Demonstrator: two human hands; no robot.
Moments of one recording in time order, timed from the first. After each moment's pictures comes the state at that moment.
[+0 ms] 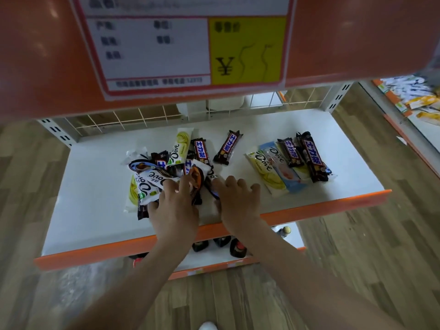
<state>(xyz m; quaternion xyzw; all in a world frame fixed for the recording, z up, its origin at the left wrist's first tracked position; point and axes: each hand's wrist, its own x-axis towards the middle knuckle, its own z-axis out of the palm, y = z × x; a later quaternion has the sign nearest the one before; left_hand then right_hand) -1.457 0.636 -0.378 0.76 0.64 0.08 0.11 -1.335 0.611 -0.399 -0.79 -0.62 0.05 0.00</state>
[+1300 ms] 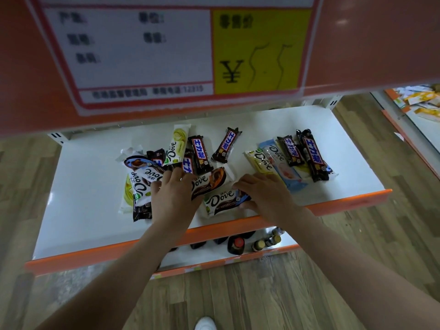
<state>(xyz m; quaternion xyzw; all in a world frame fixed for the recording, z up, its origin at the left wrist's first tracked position) -1.458 0.669 -0.387 0.83 0.54 0.08 0.10 -1.256 0.605 -0.384 -0.66 -0.74 0.10 -0.05</state>
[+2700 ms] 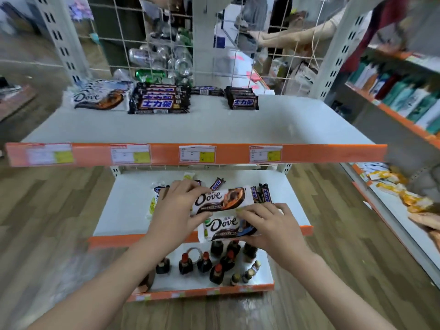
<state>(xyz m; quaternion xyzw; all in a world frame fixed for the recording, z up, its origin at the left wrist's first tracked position) -1.493 0.514 -0.149 0.86 0.42 0.26 0.11 -1.283 0.427 -0.157 -0.59 -0.77 -0.19 0.14</state>
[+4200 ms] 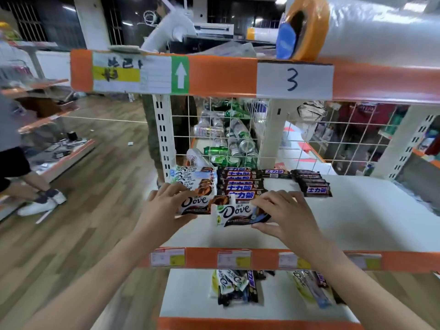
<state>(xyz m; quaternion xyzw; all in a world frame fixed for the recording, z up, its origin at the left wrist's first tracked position) -1.683 0.692 -0.017 0.85 0.46 0.24 -0.02 -1.402 0.620 -0.014 -0.53 -0.79 -0.25 0.20</state>
